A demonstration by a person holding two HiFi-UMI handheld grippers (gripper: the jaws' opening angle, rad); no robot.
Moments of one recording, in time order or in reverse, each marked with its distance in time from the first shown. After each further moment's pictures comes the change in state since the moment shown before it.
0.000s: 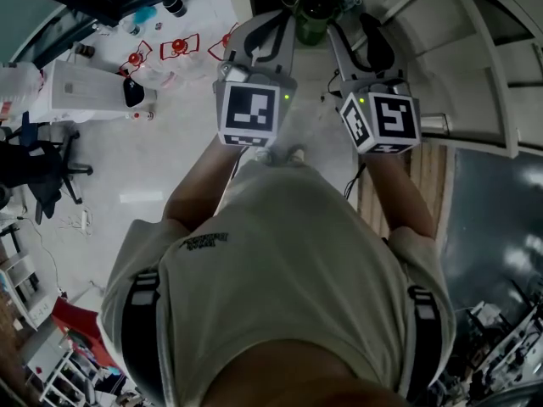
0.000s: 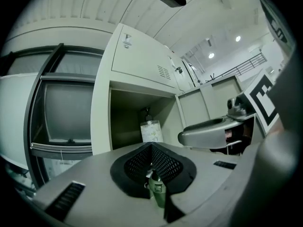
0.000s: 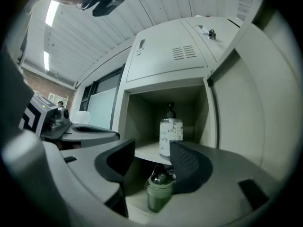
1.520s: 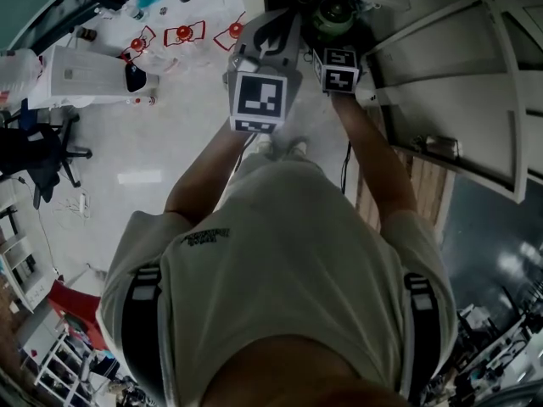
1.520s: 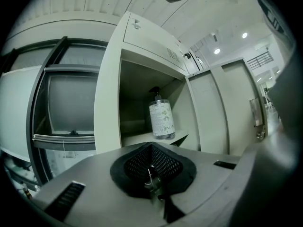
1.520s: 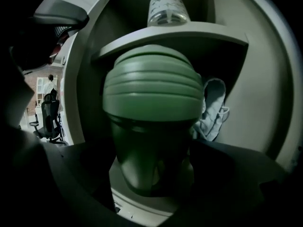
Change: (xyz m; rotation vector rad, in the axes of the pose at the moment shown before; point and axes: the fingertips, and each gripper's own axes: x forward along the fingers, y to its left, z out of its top) left arm 0.028 0.023 -0.055 -0.027 0.063 0.037; right arm 0.119 -0.026 -0.242 -0.008 0.381 -0.065
